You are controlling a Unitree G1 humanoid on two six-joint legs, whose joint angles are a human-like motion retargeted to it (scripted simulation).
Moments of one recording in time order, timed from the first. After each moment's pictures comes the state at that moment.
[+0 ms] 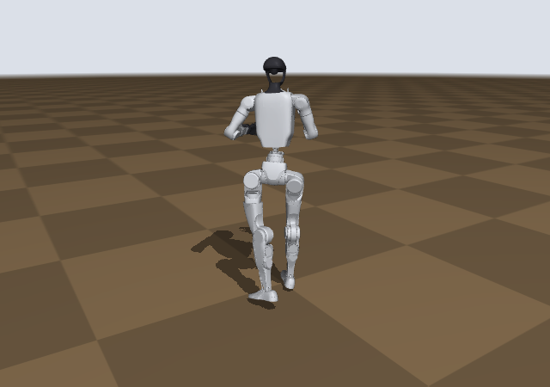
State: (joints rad) left arm 0.22 0.57 0.06 -0.35 -0.06 -0.09 -0.41; right arm -0.36 -0.24 0.23 -0.50 -0.29 -0.14 0.15; waist -0.17 -0.07 -0.14; left_leg 0.03 -0.07 0.92 -0.06 0.03 0.18; right_leg -0.41 0.04 0.22 -0.06 0.19 0.26
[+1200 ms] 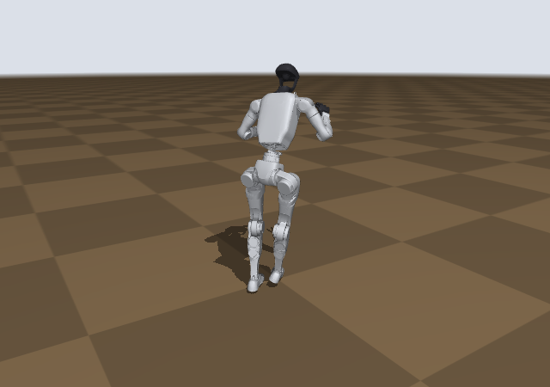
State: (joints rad) left arm -0.36 0.69 0.03 -0.14 0.07 -0.07 0.05; right arm -0.62 -0.55 0.08 -0.45 -0.49 0.03 -0.03; waist 0.03 -0.12 0.19; left_leg -0.48 0.09 0.35 0.33 -0.15 0.00; right_leg -0.52 0.27 0.26 -0.07 0.36 0.26
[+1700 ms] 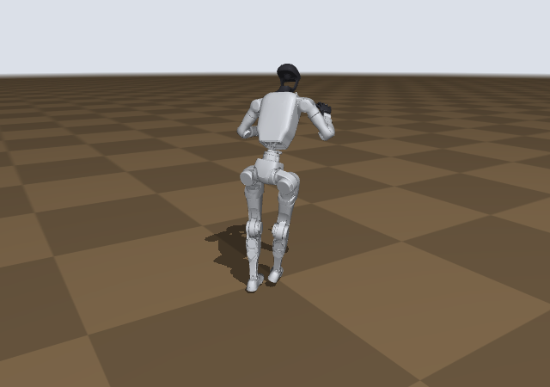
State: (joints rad) left arm -0.41 0.72 -0.02 -0.12 0.10 -0.07 0.15; right arm -0.61 -0.62 0.07 -0.44 -0.49 0.01 -0.15; waist 0.04 -0.13 0.23; left_leg -0.40 0.04 0.34 0.15 -0.06 -0.01; right_leg -0.51 0.25 0.25 -0.07 0.37 0.26
